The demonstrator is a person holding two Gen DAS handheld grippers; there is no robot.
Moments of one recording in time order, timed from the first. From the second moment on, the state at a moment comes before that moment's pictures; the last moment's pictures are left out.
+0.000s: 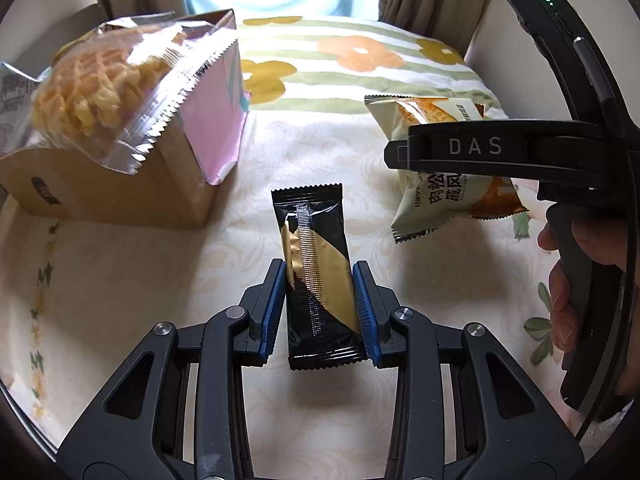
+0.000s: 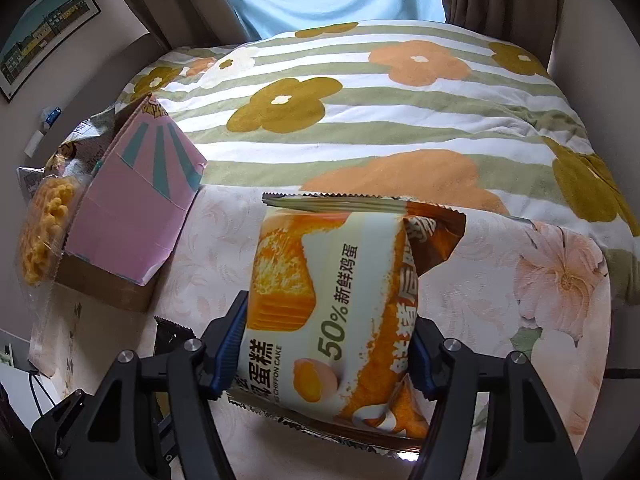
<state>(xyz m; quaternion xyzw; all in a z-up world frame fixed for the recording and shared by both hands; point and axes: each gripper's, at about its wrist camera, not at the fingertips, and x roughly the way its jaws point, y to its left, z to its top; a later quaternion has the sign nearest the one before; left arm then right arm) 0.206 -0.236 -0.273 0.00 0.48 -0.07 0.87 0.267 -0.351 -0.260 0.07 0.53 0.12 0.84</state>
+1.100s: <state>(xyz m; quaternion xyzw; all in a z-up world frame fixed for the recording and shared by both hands) 0.264 -0.008 -0.088 -0.02 0.40 -0.08 0.91 0.251 -0.202 -0.102 0.10 0.45 0.13 0.88</state>
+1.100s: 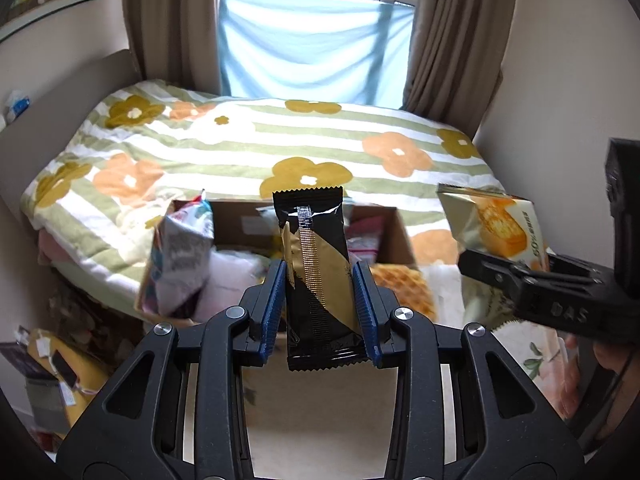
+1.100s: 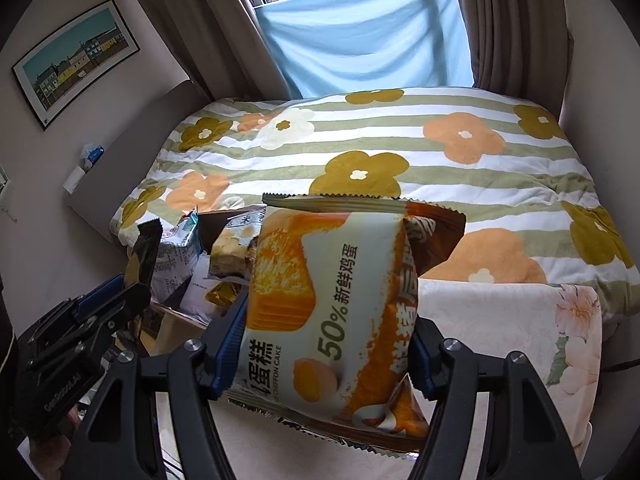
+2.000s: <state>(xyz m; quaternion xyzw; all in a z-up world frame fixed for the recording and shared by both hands) 0.321 0.056 -0.142 -0.03 0.47 -0.13 0.88 0.316 -0.158 -0.118 0.14 0.48 0.08 0.86</state>
